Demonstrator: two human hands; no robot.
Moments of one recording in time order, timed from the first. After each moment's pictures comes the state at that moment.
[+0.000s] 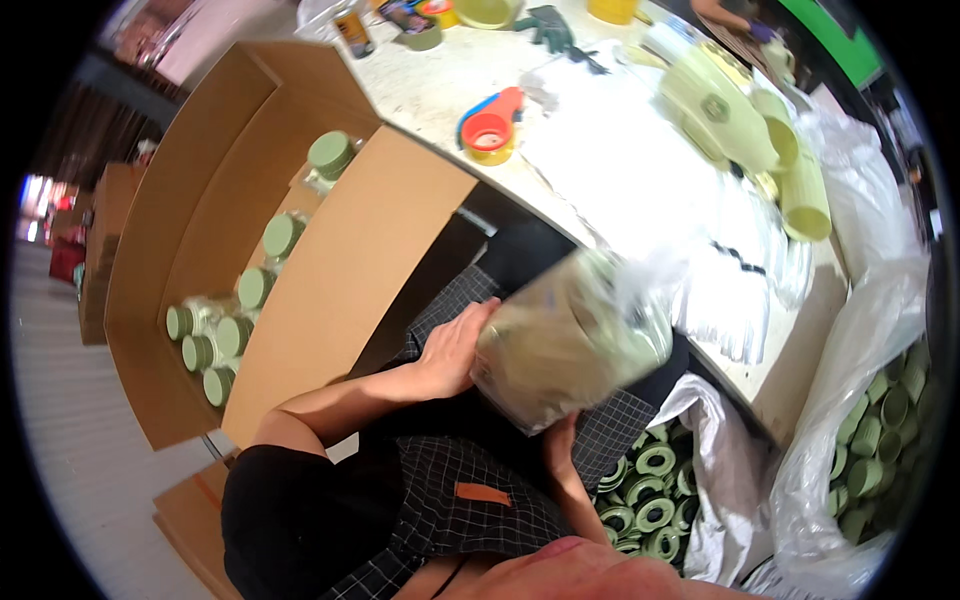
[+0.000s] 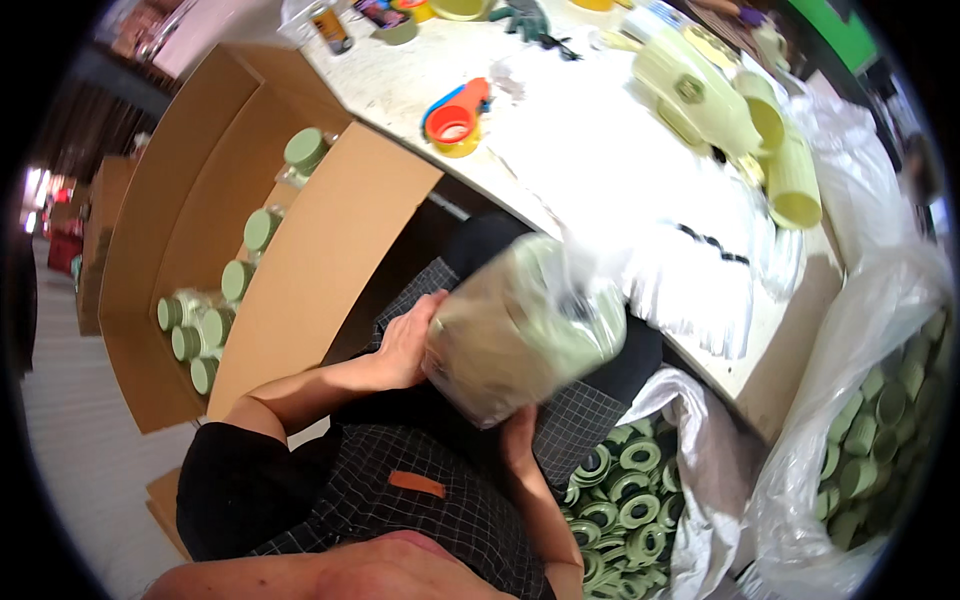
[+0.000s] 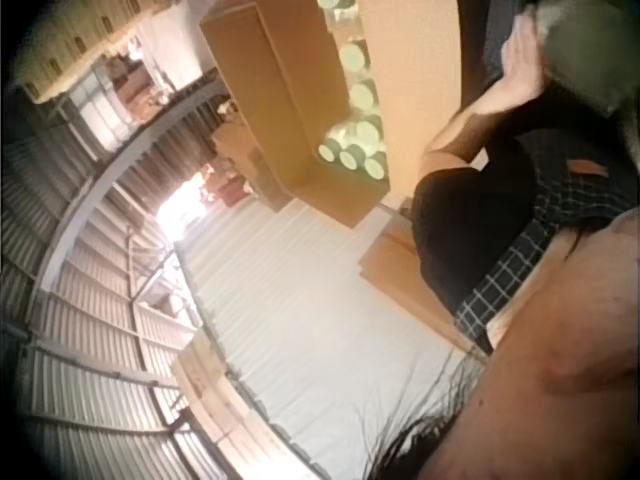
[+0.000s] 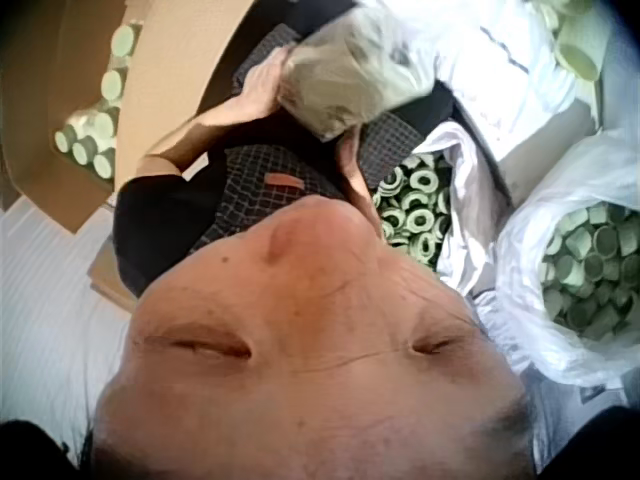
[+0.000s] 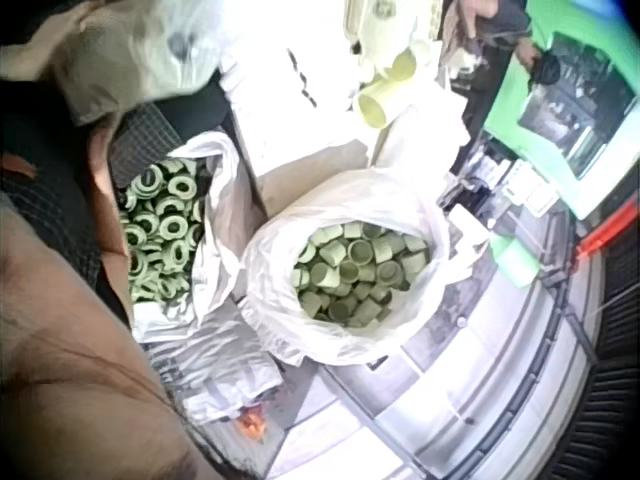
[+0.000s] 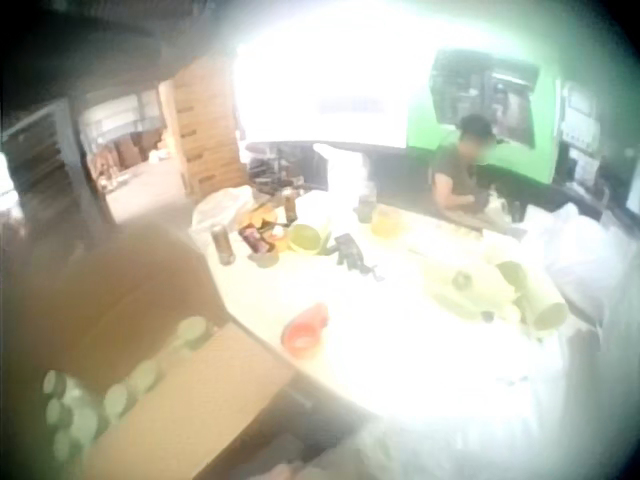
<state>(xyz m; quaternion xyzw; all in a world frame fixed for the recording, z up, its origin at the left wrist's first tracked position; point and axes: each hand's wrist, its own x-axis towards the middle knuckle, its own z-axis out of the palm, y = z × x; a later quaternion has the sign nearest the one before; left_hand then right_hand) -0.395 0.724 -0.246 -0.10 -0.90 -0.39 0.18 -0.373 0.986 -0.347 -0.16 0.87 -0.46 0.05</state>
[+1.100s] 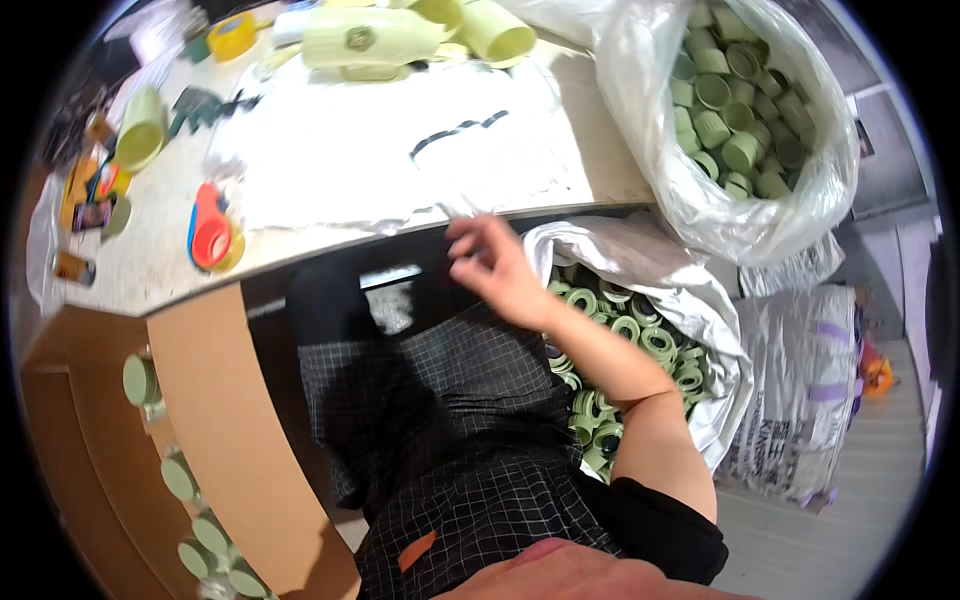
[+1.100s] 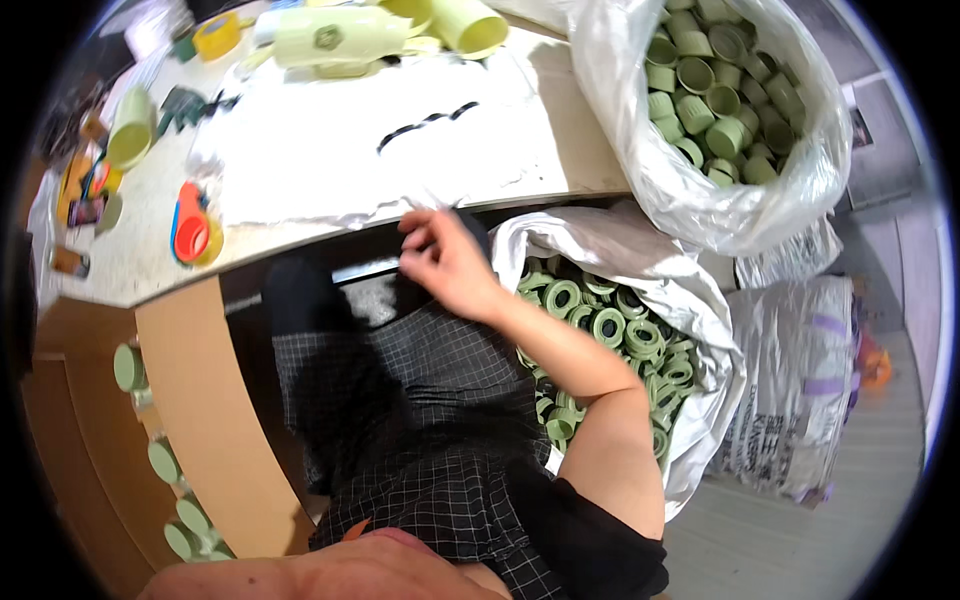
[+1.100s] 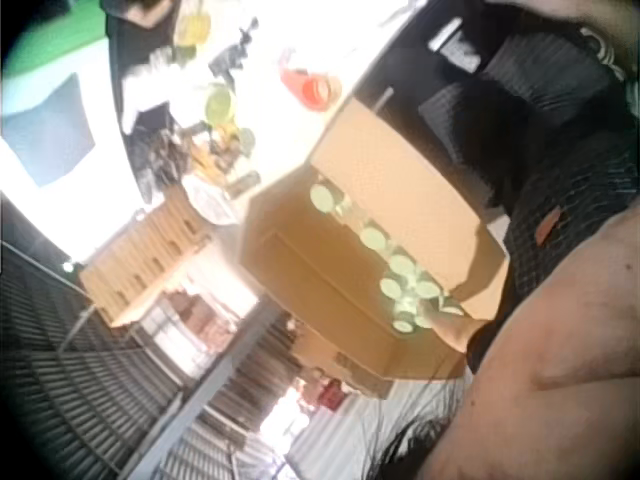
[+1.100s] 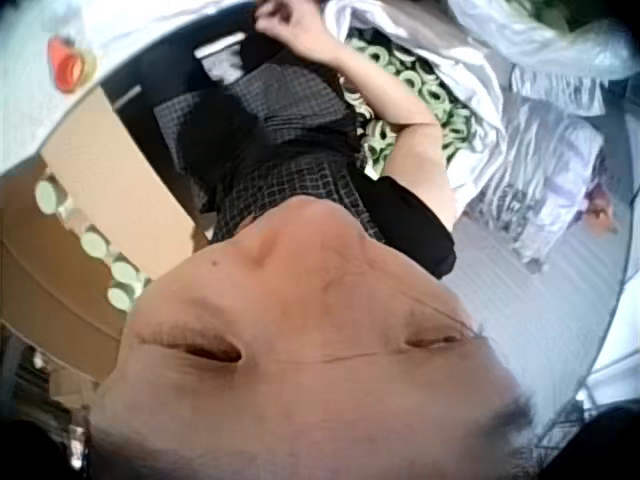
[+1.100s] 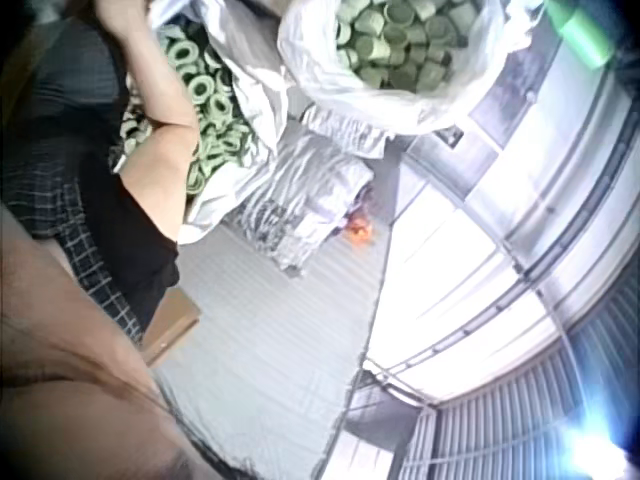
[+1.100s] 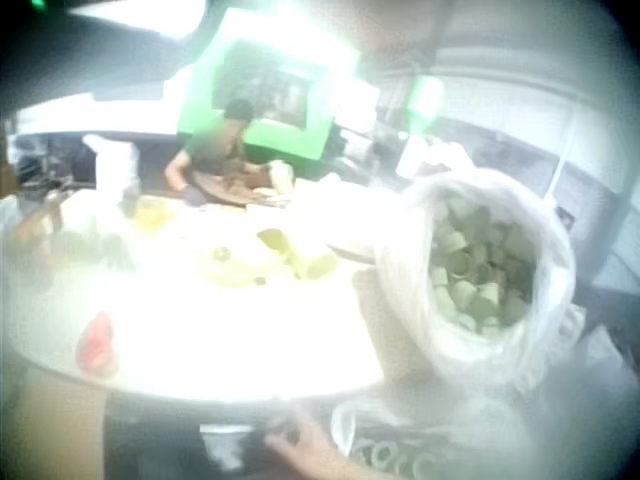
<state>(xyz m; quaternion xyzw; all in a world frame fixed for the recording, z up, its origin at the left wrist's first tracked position) -0.136 0.300 -0.397 0.65 -0.63 -0.41 0.08 -0.513 0.988 -0.179 -0.08 0.82 -0.56 0.04</state>
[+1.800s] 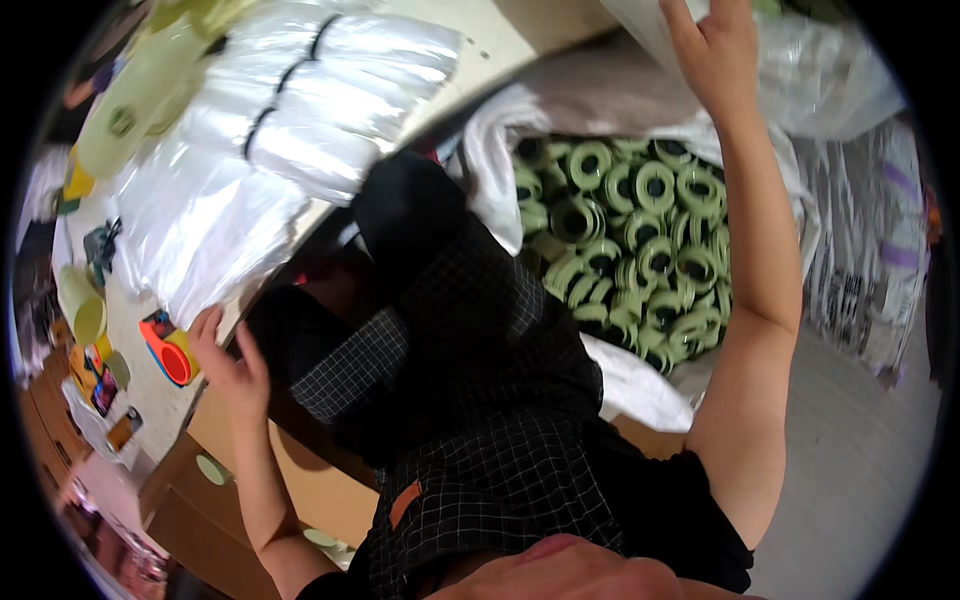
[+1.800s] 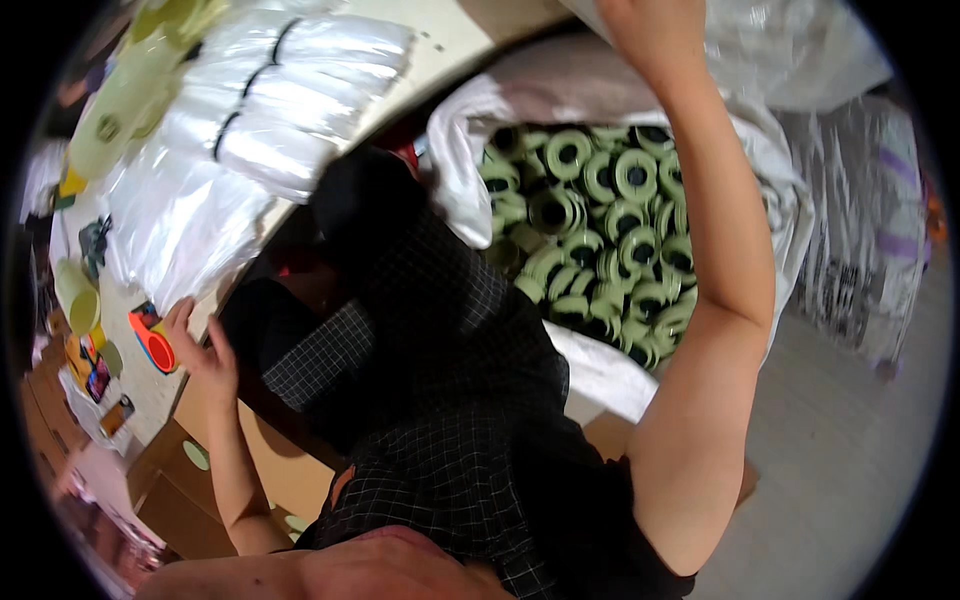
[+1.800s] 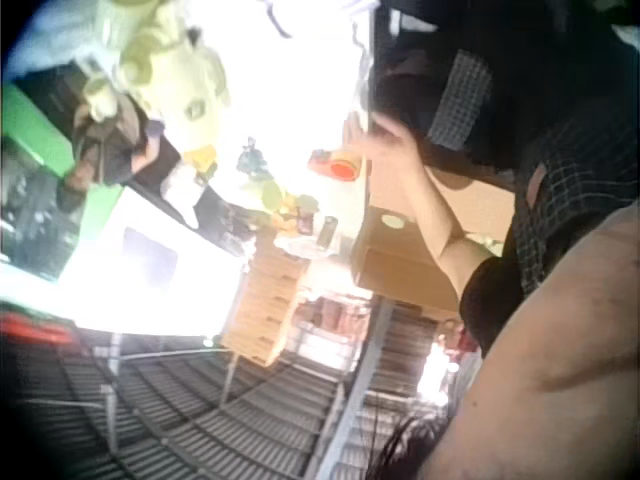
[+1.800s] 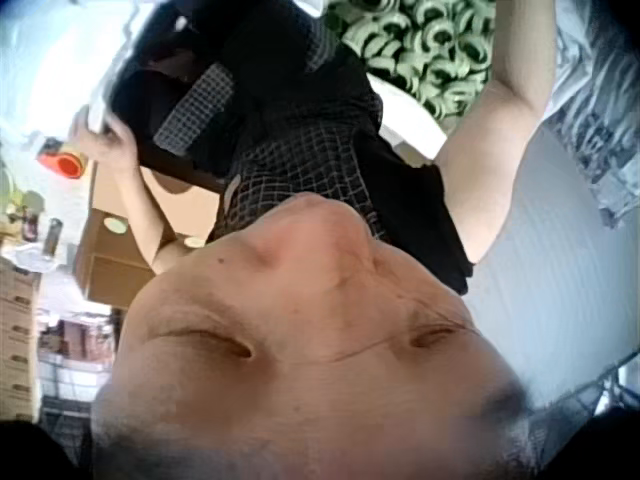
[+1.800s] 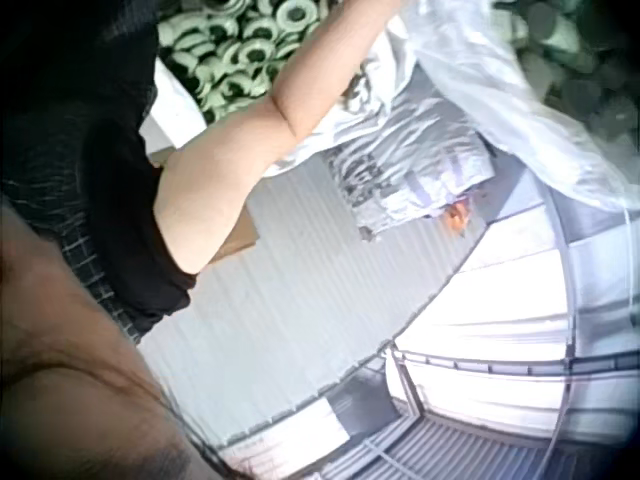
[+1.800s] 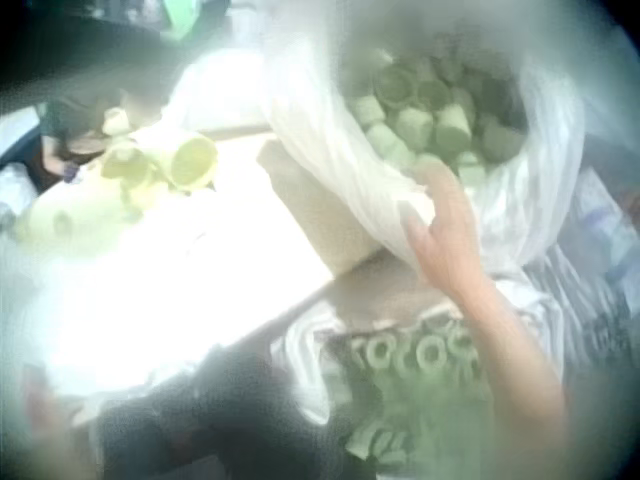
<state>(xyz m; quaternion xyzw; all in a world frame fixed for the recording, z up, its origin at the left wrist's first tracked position) -0.590 0.744 -0.214 -0.32 -0.91 -0.21 0.15 -0.501 1.310 -0.132 0.11 0.92 -0.01 -0.39</state>
